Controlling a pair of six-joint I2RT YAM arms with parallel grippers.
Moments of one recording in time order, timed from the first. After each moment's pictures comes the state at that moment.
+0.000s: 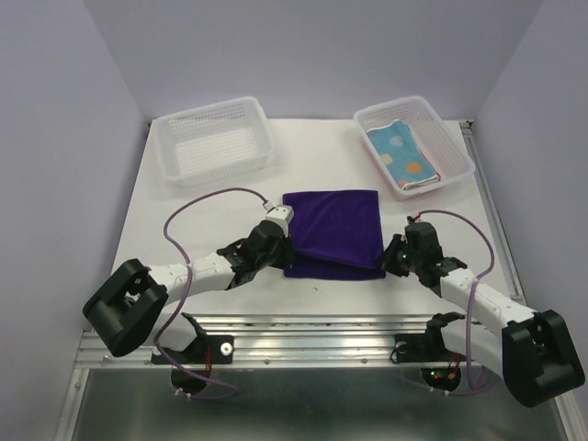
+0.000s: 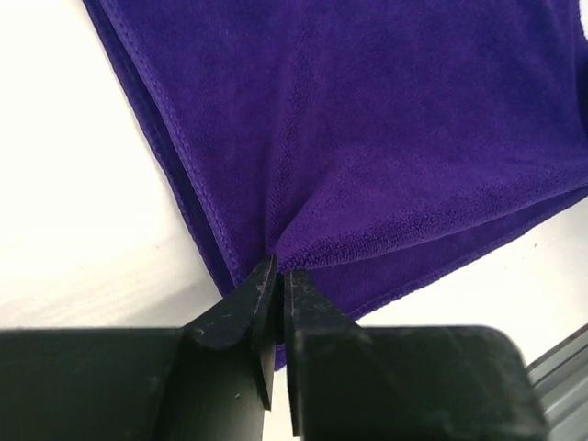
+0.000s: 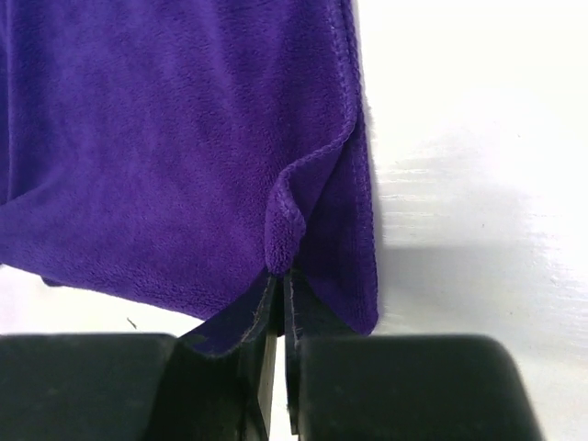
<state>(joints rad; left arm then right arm) -0.80 1.33 0.56 0.12 -0.10 -0.50 0.32 1.02 0.36 -0.15 -0.13 0.71</state>
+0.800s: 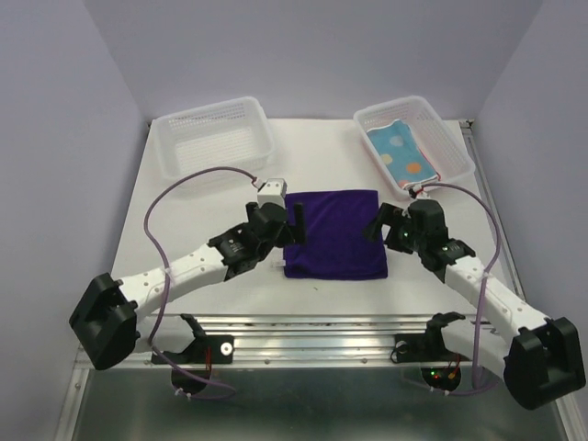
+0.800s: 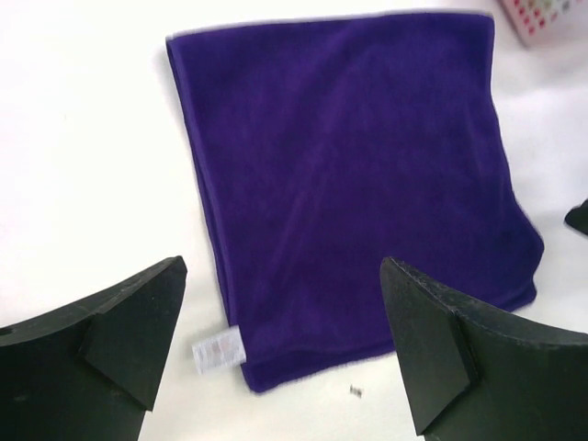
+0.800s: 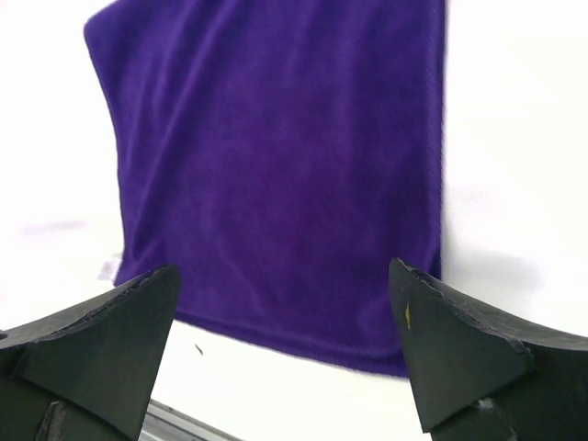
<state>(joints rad) -0.89 1.20 0.76 -0.16 -0.40 -0.59 0.32 0.97 0.55 -0.24 -0.13 0.63</state>
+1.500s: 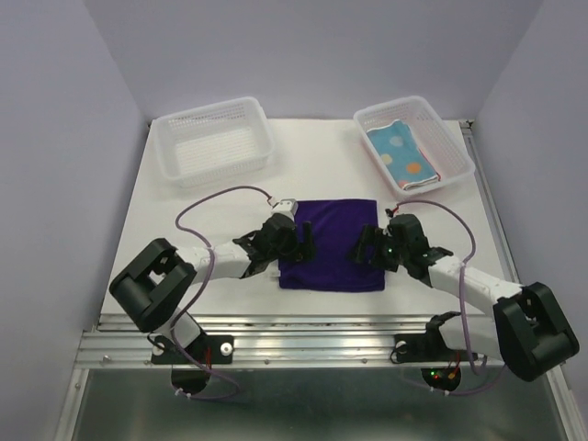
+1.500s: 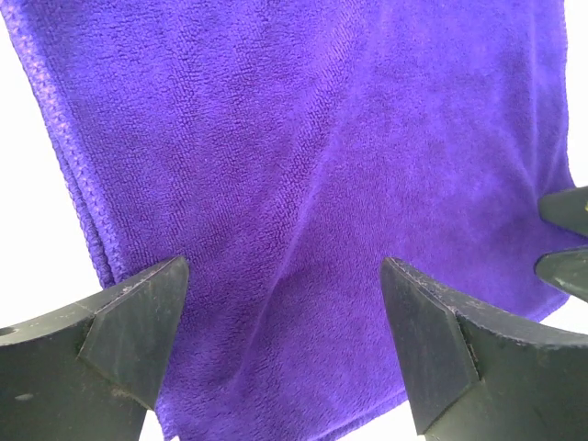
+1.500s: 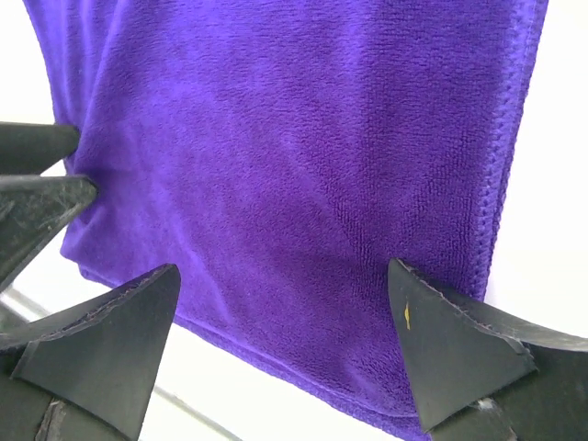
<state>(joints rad) -0.80 1.58 0.70 0.15 -0.10 -0.66 0.40 1.22 0.48 -0.05 -0.24 0.66</state>
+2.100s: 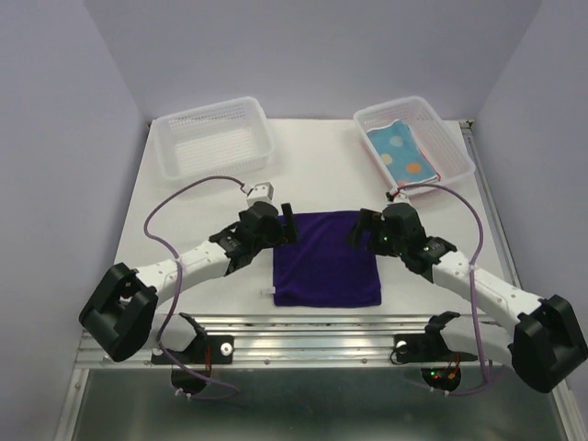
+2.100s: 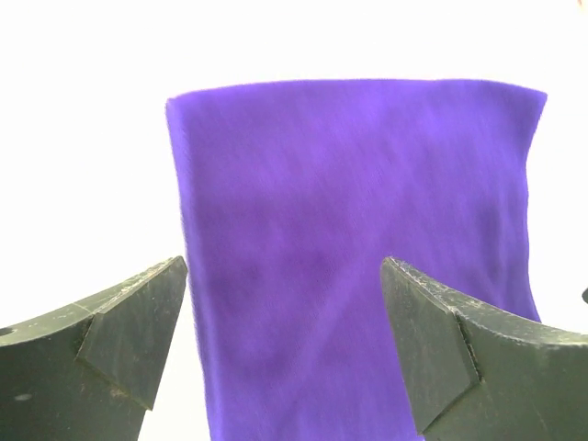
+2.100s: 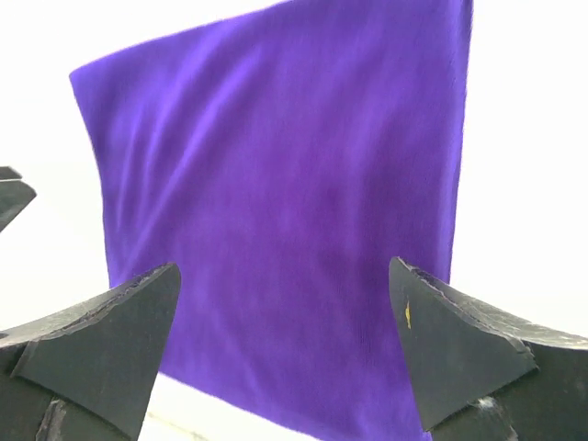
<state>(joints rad) -0.77 1.28 0.66 -0.06 -0.25 -0.71 0.54 1.04 0.57 -0.21 0.02 0.69</state>
